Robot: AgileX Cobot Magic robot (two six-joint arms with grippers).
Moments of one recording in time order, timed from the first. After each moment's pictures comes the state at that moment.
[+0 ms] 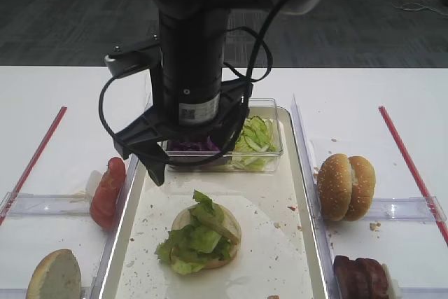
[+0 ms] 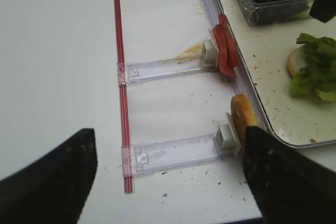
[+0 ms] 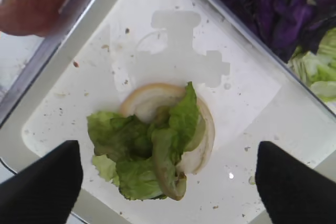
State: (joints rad) left arm -0.06 -0.02 -0.49 -0.03 1.18 0.00; right arm 0.83 2.01 -1.71 0.04 1.22 0.09
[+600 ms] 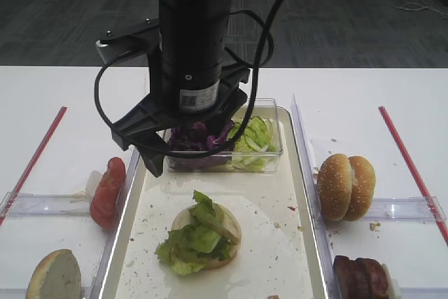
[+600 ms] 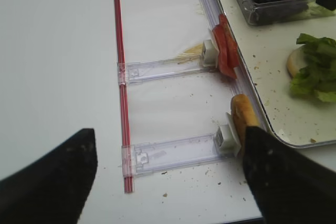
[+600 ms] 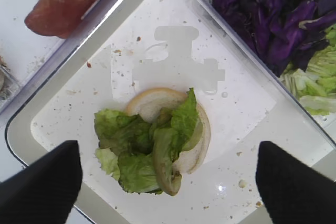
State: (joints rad) left arm -0.06 -0.02 -0.49 -0.03 1.18 0.00; right arm 0.83 1.97 -1.74 0.05 1.23 0.02
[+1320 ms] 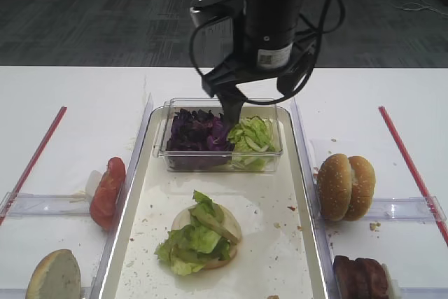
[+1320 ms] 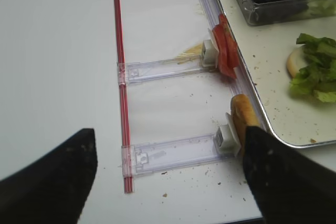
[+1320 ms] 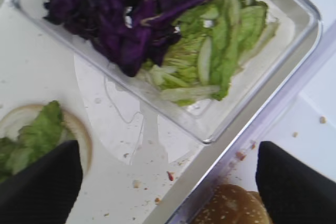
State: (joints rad) left arm -0.06 -0.02 -0.49 -0.03 1.18 0.00; right arm 0.63 1.97 -1.74 -0.04 1.23 -0.02
